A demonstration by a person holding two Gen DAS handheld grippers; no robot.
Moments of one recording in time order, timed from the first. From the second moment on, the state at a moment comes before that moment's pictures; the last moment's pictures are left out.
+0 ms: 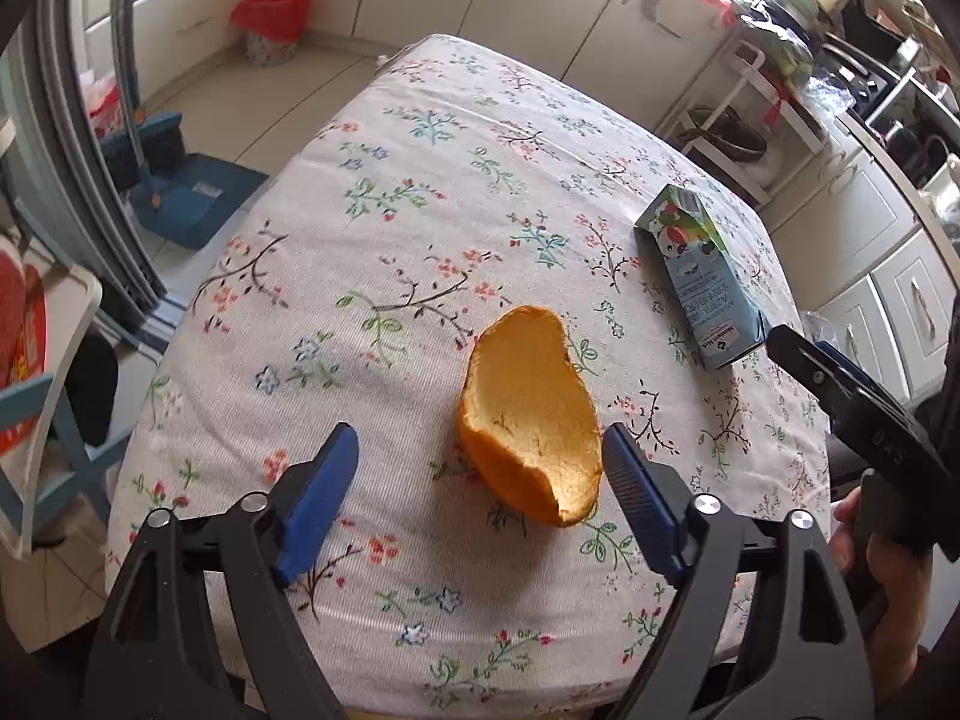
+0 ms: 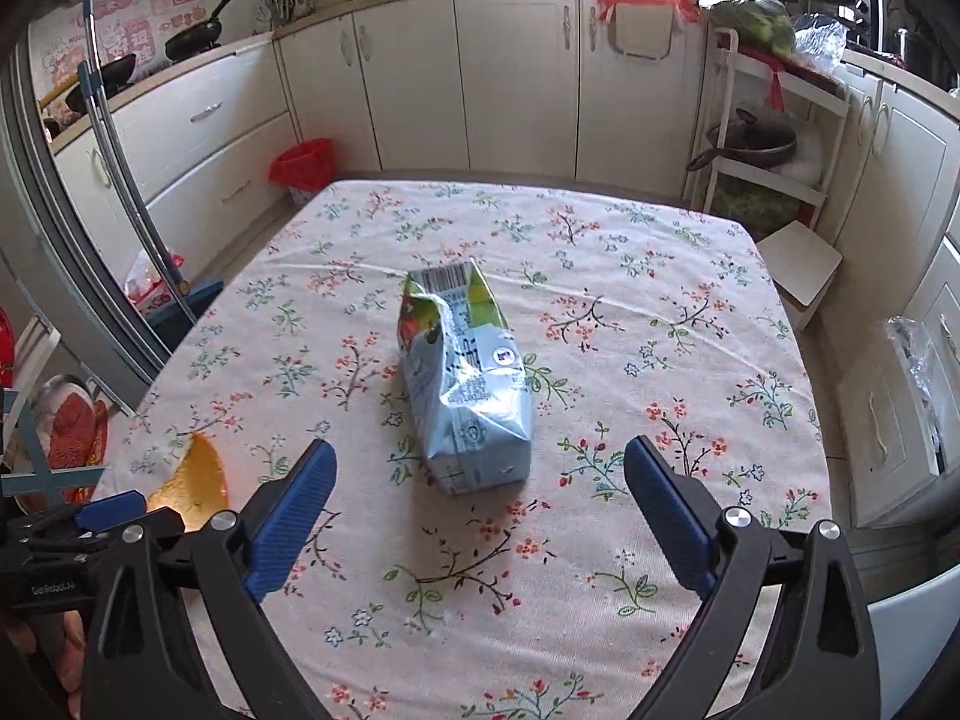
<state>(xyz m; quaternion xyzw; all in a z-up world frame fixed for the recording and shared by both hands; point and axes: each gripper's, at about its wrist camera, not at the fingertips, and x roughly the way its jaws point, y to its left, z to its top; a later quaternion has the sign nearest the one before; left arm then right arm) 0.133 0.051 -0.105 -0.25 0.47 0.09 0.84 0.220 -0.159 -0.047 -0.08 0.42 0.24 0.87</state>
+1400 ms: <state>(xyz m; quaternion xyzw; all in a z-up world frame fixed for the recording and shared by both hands) 0.159 0.023 -0.107 -0.14 0.48 0.04 0.87 0.256 -0.135 -0.085 -0.06 0.48 0.26 0.84</state>
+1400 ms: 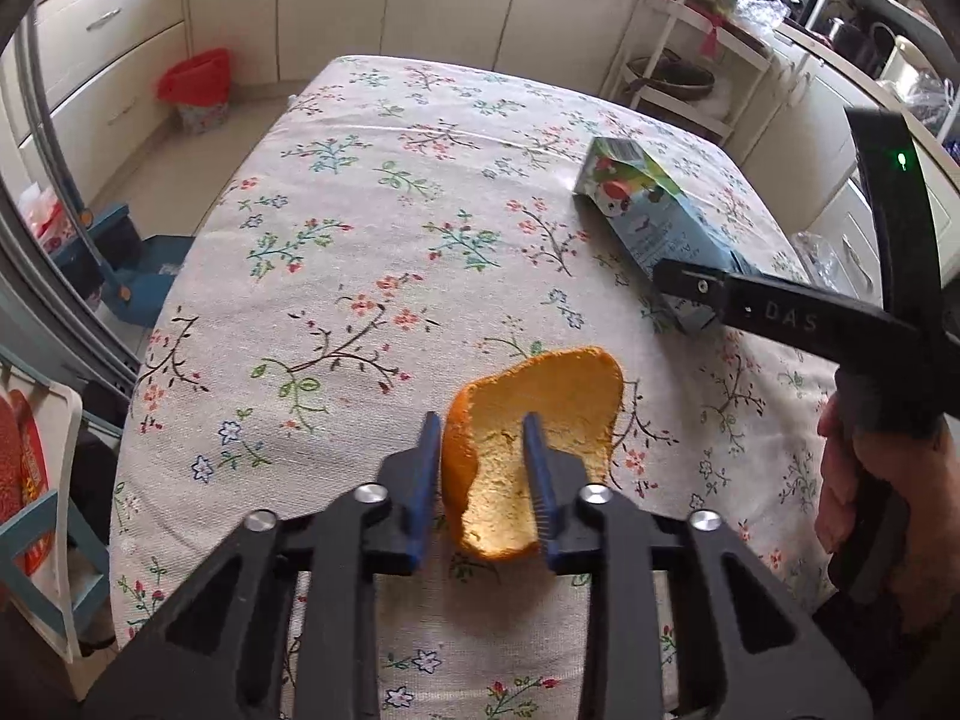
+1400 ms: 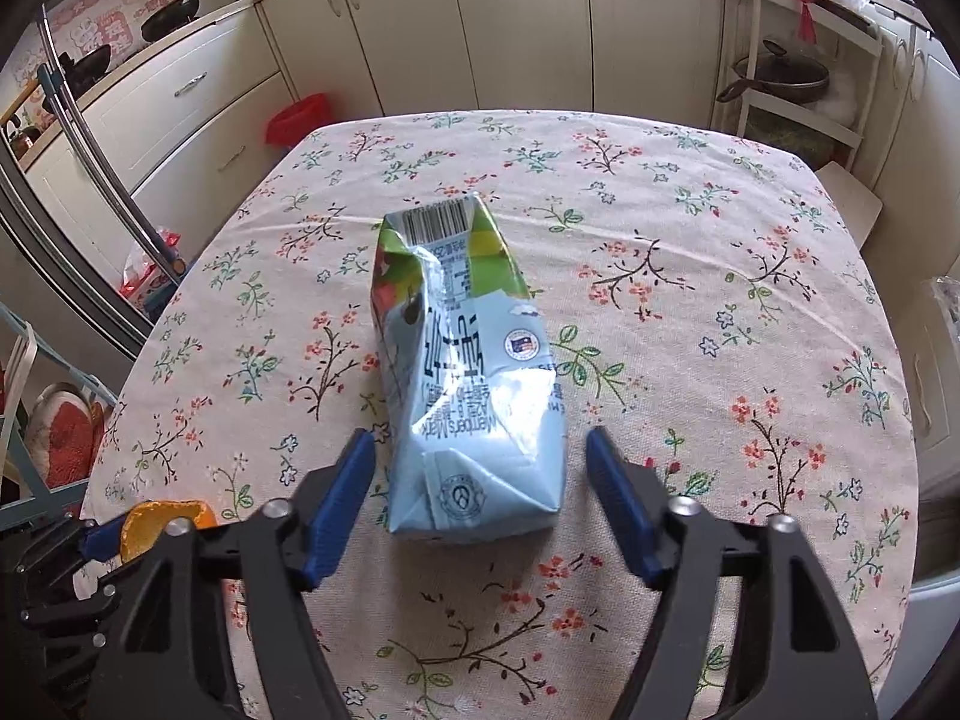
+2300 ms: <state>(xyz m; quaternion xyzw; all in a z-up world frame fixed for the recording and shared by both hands) 0.149 0.017 -0.092 -0.12 0.46 0.03 0.88 0.241 -0.144 -0.077 0.01 0.50 0.30 0.82</state>
